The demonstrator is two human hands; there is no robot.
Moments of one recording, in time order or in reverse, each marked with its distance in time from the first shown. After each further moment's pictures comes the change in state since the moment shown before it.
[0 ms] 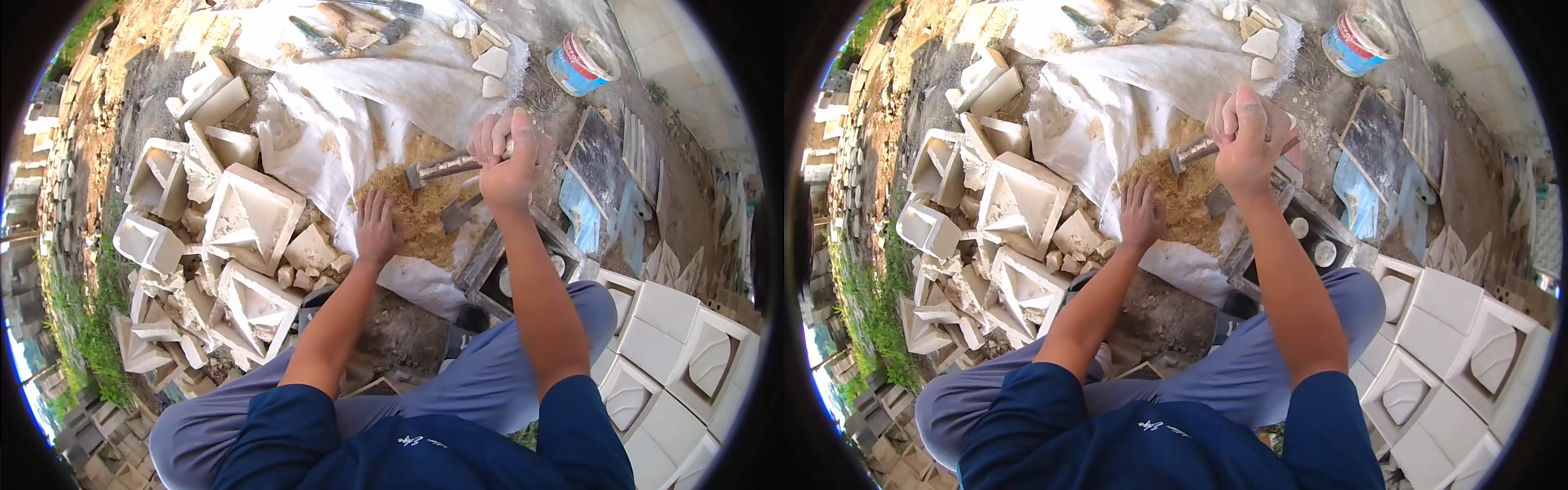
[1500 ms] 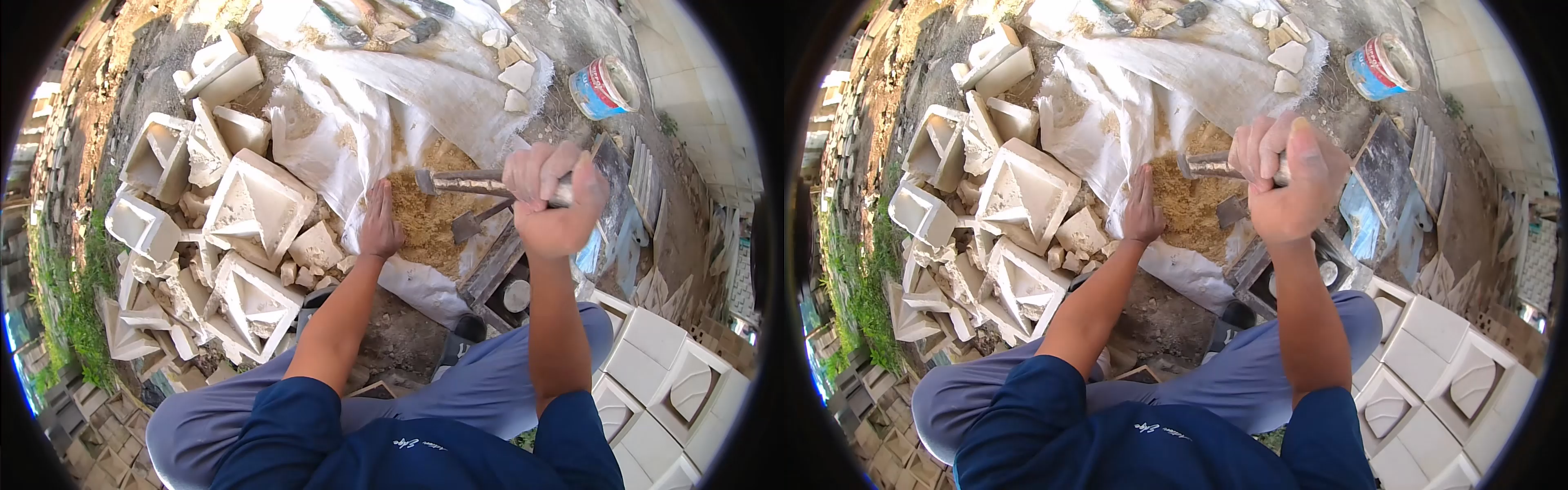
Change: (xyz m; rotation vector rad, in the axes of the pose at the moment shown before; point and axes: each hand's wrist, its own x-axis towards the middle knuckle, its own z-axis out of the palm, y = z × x) left_hand 0.005 -0.030 0.007 -0.318 0.036 -0.100; right_hand 0.001 -0.018 0.026 0.019 -0.292 -0.060
